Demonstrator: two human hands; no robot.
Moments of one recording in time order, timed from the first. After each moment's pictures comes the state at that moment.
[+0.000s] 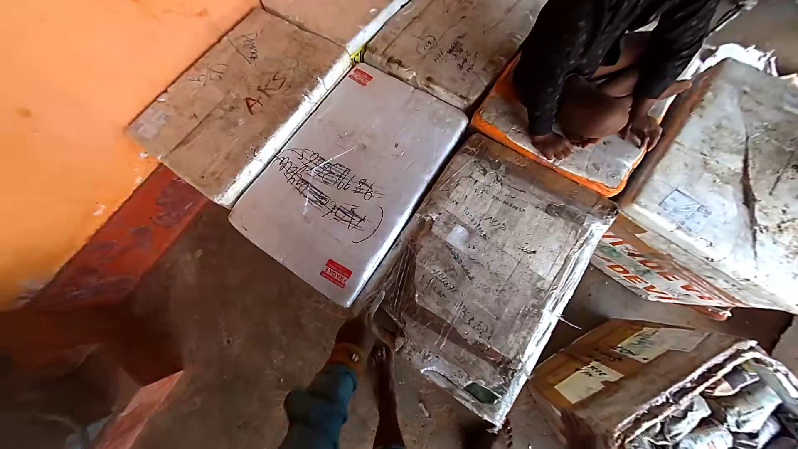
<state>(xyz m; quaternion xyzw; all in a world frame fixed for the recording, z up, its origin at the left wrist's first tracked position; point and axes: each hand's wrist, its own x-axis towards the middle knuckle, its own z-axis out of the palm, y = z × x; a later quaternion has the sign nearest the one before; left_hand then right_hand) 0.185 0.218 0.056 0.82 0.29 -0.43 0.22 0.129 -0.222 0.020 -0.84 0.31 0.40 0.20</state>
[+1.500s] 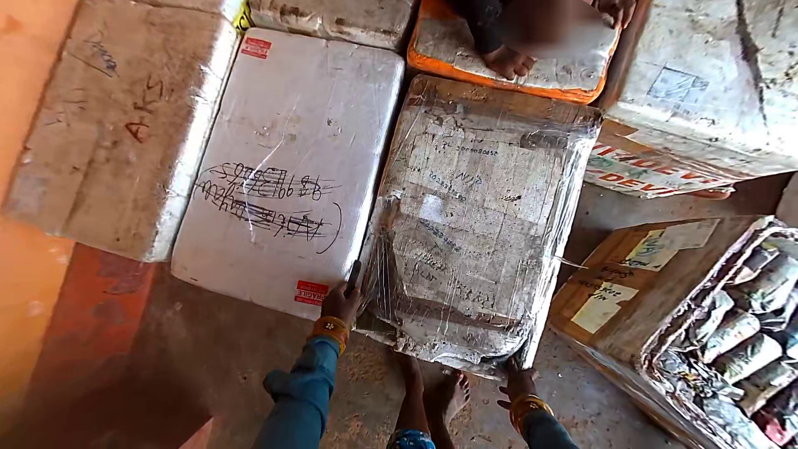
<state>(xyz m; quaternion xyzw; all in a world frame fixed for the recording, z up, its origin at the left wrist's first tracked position) 0.256 0.253 0.006 0.83 0.30 -0.38 0.26 0.092 -0.113 -0.090 -0.60 0.64 0.33 0.35</state>
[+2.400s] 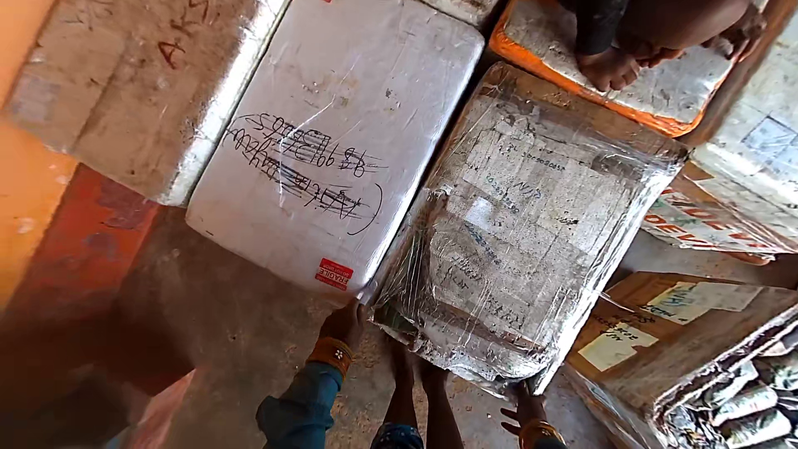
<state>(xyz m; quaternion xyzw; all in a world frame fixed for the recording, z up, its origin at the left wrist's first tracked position) 0.211 0.280 0.023 0.79 0.27 -0.52 0.19 0.102 -0.109 -0.070 -0.59 0.65 0.35 0.34</state>
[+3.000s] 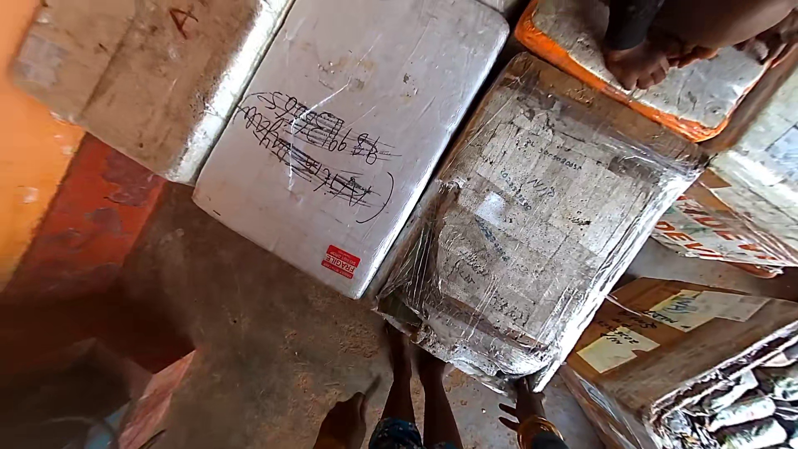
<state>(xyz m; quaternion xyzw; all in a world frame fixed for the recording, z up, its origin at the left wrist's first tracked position) 0.044 0.242 0.028 0.68 0.28 -0.64 0.22 0.101 -0.108 -0.066 -0.59 0.65 0.34 0.35</state>
